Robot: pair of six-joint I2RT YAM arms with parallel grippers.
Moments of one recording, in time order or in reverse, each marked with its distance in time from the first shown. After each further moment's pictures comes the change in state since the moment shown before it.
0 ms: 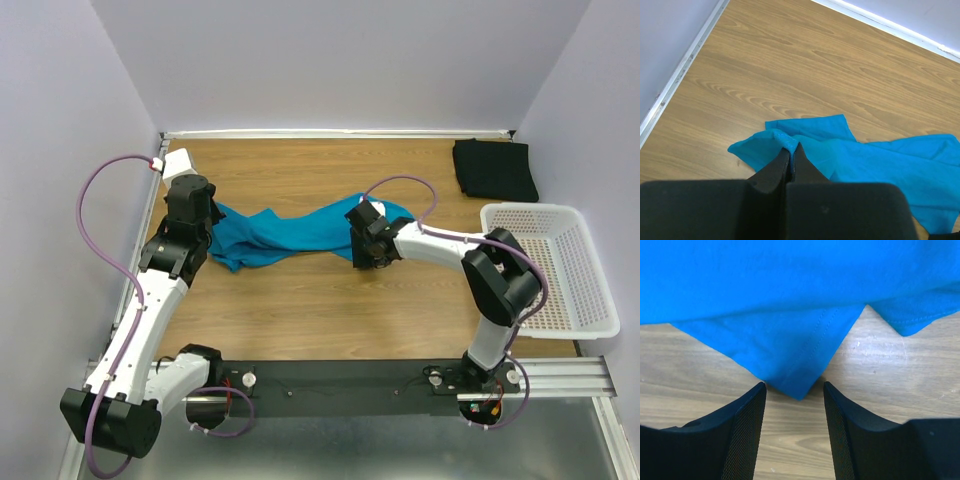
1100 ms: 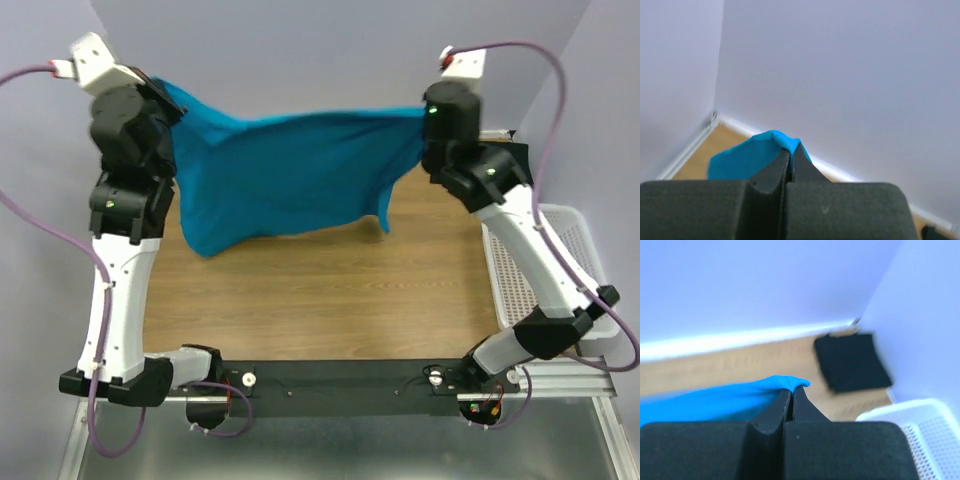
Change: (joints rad) left arm 0.045 0.255 0.743 0.015 -0.039 0.018; right arm -0.053 -0.248 0.755 -0.183 0.678 -0.476
